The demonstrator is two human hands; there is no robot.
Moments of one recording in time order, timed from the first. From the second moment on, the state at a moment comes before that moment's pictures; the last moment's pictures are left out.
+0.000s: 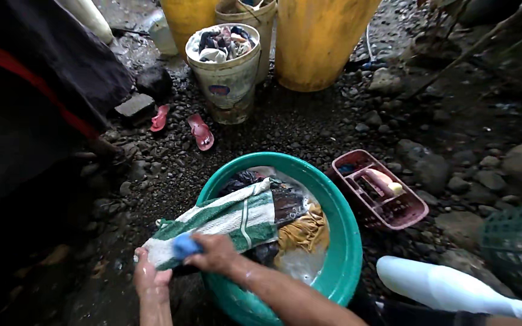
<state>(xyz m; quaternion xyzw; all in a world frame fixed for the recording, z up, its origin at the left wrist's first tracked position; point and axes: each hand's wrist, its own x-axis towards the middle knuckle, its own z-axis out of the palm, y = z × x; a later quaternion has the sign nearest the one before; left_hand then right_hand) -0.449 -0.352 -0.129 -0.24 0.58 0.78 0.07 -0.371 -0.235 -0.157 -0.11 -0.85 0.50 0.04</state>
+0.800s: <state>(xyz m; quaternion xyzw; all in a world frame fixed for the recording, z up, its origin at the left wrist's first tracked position) -0.371 -0.375 -0.079 0.17 0.84 0.24 0.45 -0.250 -0.015 -0.170 -0.53 -0.78 0.32 -0.10</state>
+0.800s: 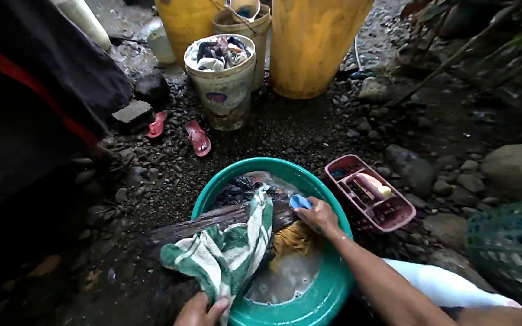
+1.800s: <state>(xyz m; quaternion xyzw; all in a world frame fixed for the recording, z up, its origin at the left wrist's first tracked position) -0.415 -0.367 -0.167 -0.21 0.47 0.86 0.05 -0.361 -0.141 -0.175 -0.28 -0.85 0.44 -0.04</state>
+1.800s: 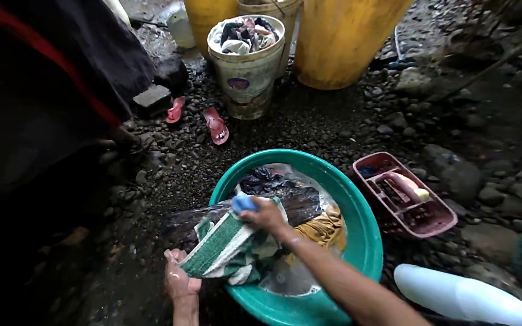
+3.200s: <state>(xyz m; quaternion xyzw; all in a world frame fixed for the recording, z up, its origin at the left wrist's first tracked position) -0.399 -0.396 -0.197 -0.11 0.47 0.87 0.10 -0.430 -0.240 -0.122 0.23 -0.86 0.44 -0.10</state>
